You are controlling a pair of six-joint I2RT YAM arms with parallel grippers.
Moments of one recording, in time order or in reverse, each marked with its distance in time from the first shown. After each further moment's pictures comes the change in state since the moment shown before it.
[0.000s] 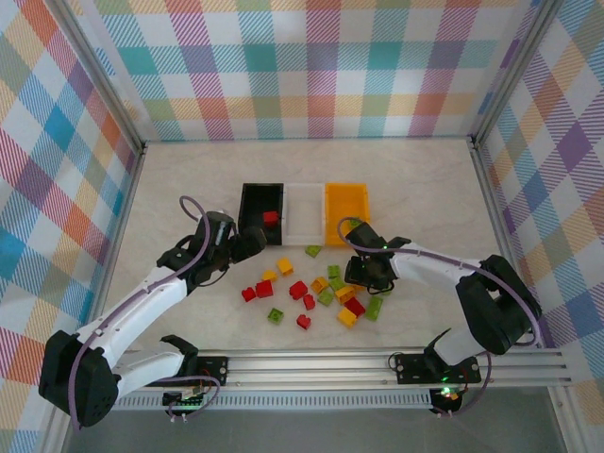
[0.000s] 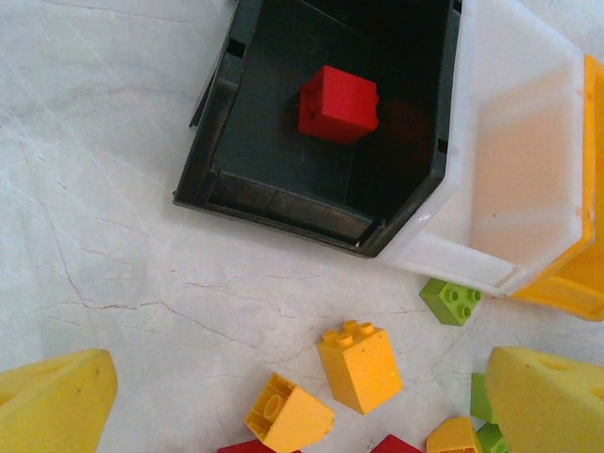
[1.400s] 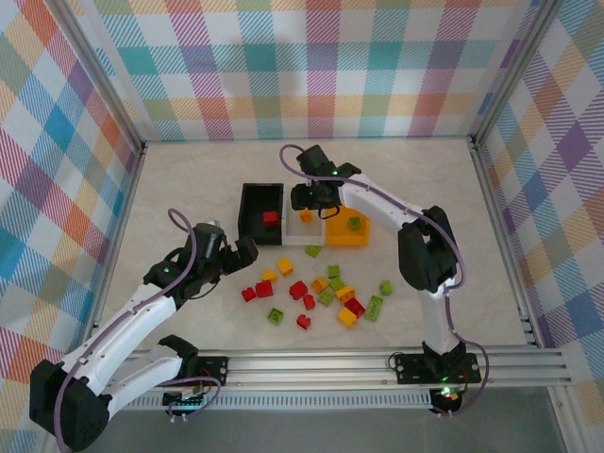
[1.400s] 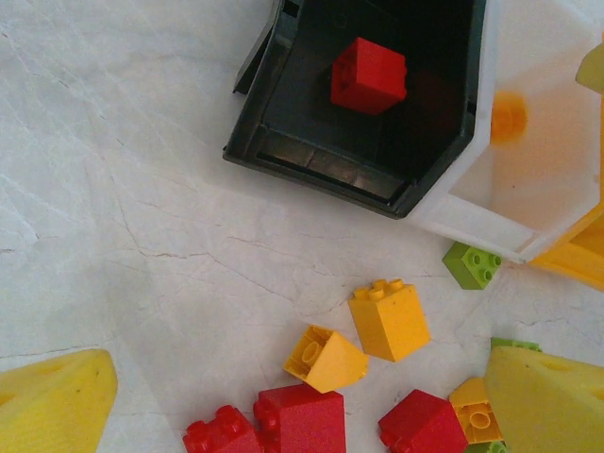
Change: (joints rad) left arm 0.000 -0.155 -0.057 -0.109 -0.008 0.000; right arm -0.008 0.583 1.012 -0.159 0.009 -0.377
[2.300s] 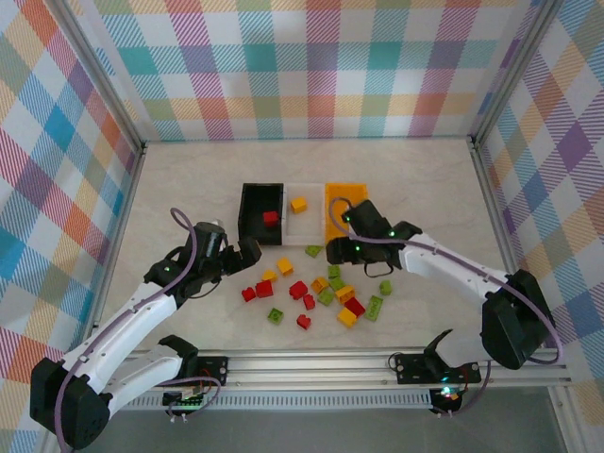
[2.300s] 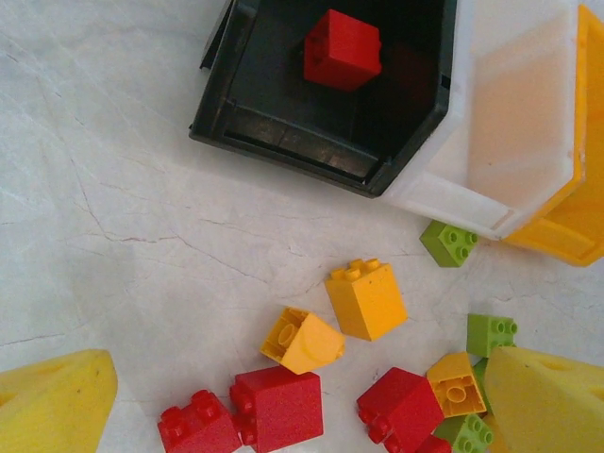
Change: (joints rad) left arm 0.000 0.012 0.008 0.002 0.064 0.001; right arm 0.034 -0.689 -0.855 0.119 -0.085 0.072
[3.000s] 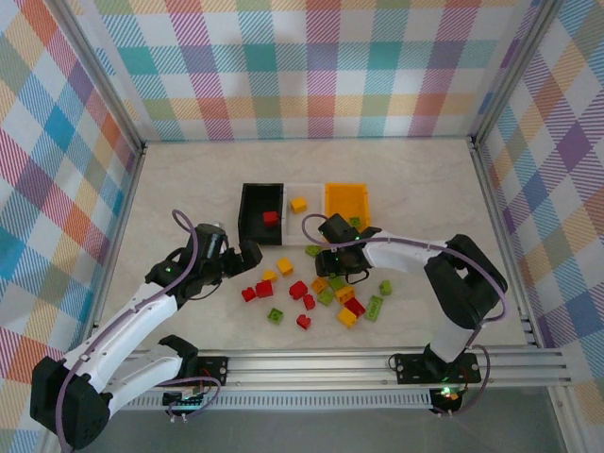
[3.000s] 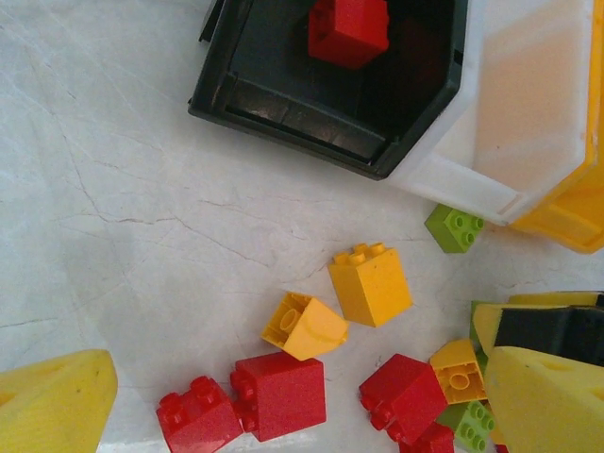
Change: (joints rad) left arm 0.000 0.002 -0.017 -0.002 0.025 -0.008; right arm 0.075 0.326 0.045 0.129 0.075 0.040
